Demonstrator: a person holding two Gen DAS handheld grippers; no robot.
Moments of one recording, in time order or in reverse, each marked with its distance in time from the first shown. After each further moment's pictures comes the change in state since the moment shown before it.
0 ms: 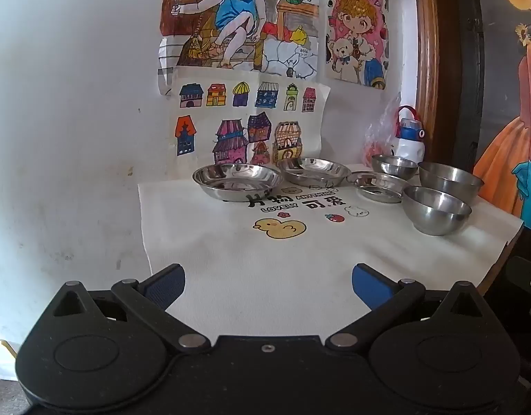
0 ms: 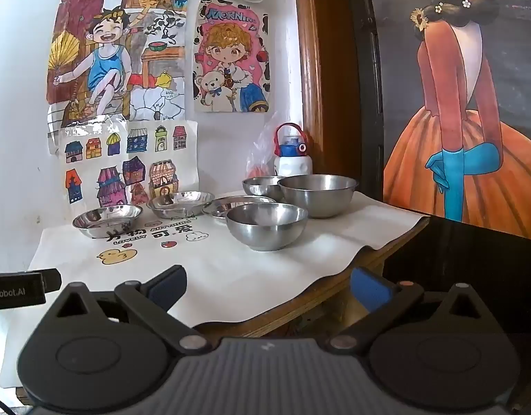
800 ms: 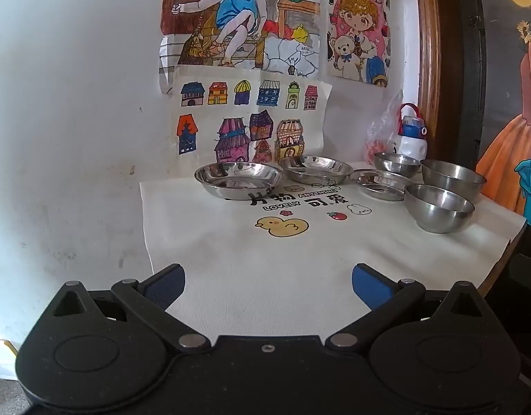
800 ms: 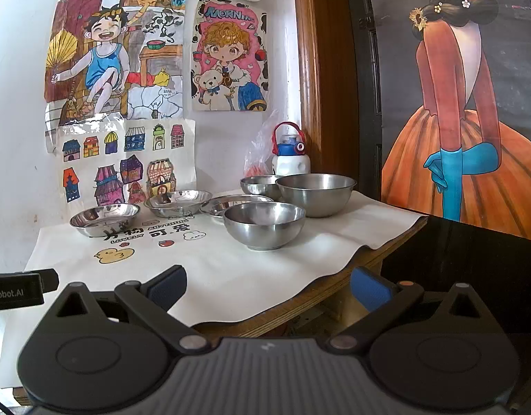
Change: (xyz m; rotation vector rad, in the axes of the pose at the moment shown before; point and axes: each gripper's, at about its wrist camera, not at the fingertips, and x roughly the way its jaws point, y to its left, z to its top) left arm 0.000 0.000 0.000 0.004 -0.001 0.001; right arm 0.003 0.003 0.004 -0.001 0.003 -0.004
